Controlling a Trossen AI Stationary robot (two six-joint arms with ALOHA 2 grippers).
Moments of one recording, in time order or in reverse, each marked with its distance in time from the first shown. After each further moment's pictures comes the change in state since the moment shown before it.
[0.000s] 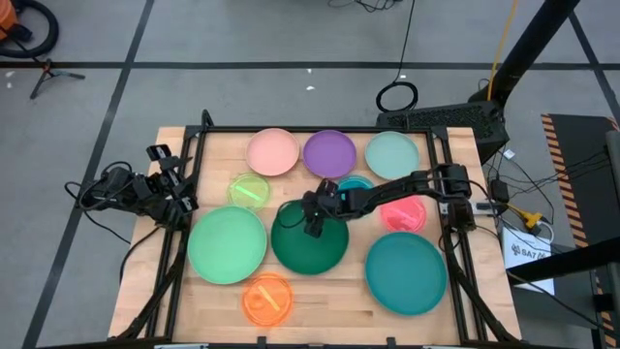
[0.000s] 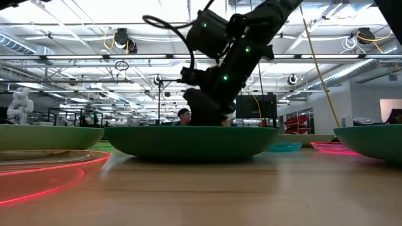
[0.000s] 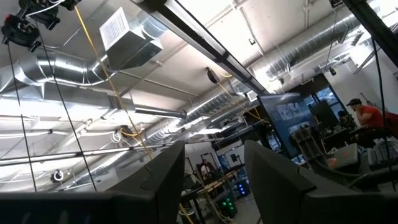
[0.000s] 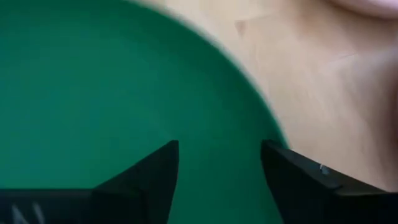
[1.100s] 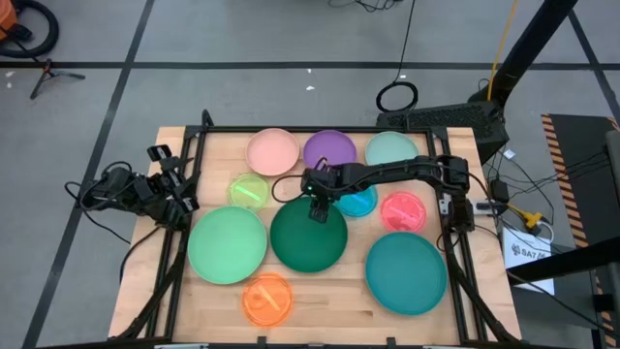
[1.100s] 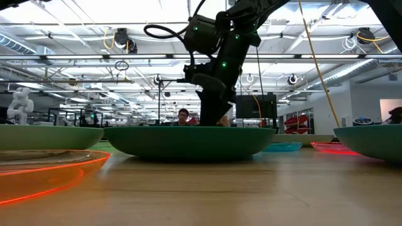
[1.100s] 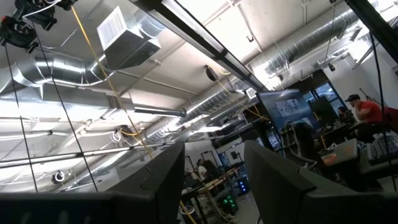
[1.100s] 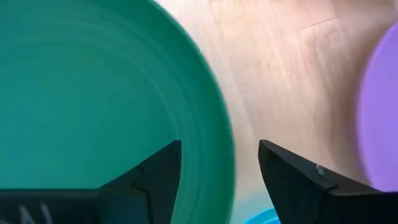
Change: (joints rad) left arm 0.000 0.000 0.000 -0.012 0.000 0.014; right arm -0.124 -0.007 0.203 -0.402 -0.192 -0.048
